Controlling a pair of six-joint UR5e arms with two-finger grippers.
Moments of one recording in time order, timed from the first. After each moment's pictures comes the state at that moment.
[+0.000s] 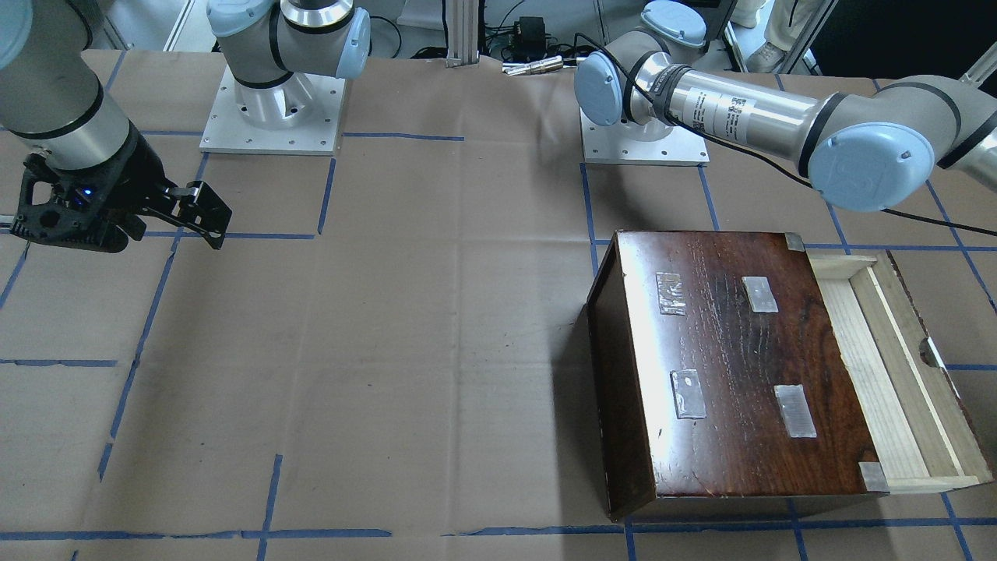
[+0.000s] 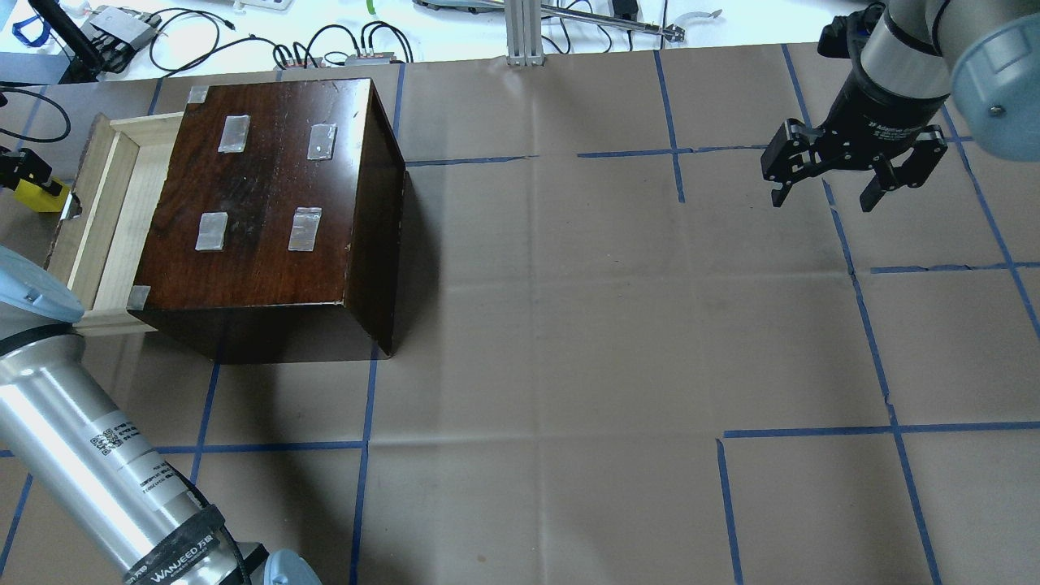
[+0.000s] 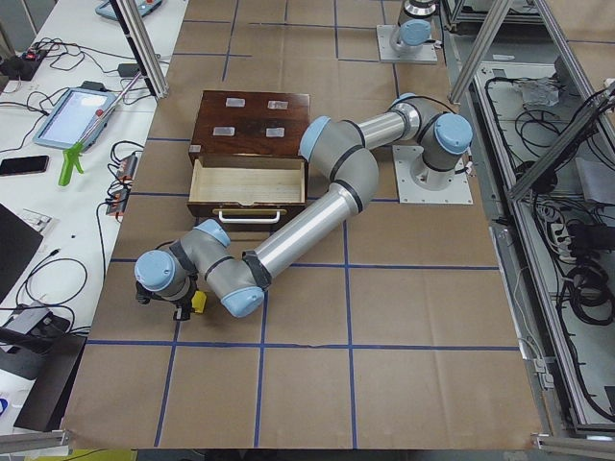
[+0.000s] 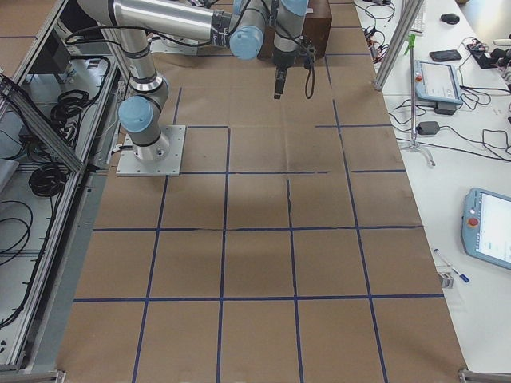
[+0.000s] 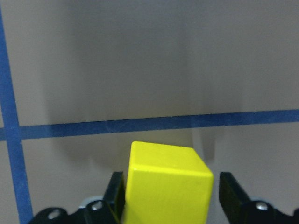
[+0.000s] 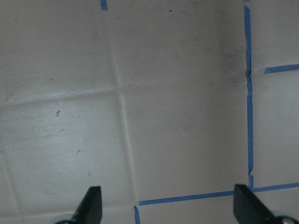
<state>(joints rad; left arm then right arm) -0.84 -2.78 -0.40 -1.57 1.49 0.78 1.43 -1.52 1.65 -1.63 -1.57 -0.03</state>
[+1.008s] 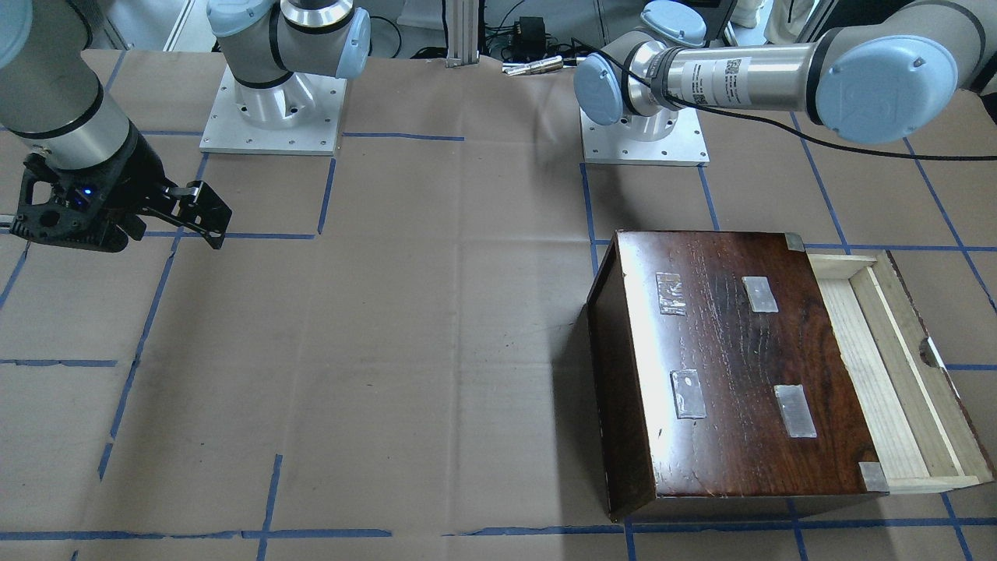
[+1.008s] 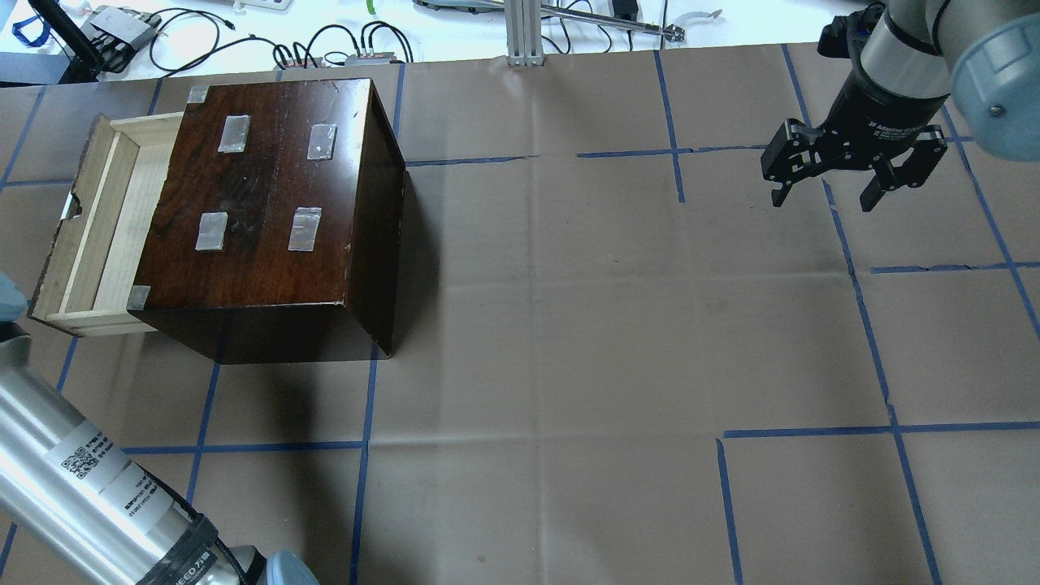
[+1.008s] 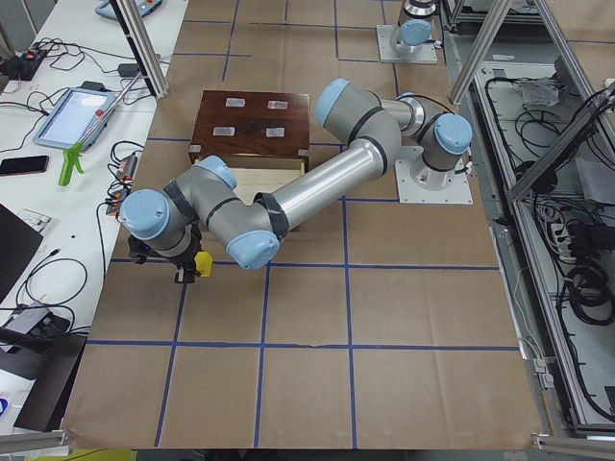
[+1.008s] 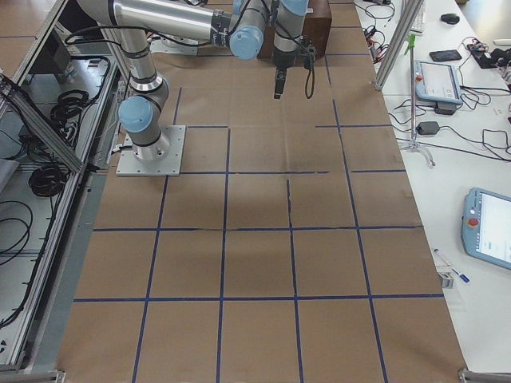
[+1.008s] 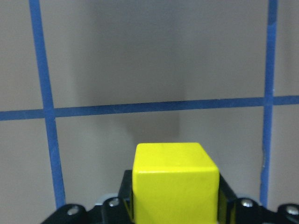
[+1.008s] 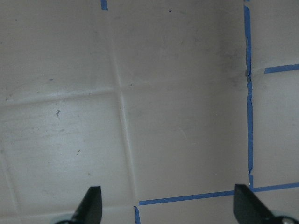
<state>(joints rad) -0.84 -2.50 -0.43 -1.91 1.50 0.75 1.43 -1.52 1.65 -1.63 -1.57 -0.03</state>
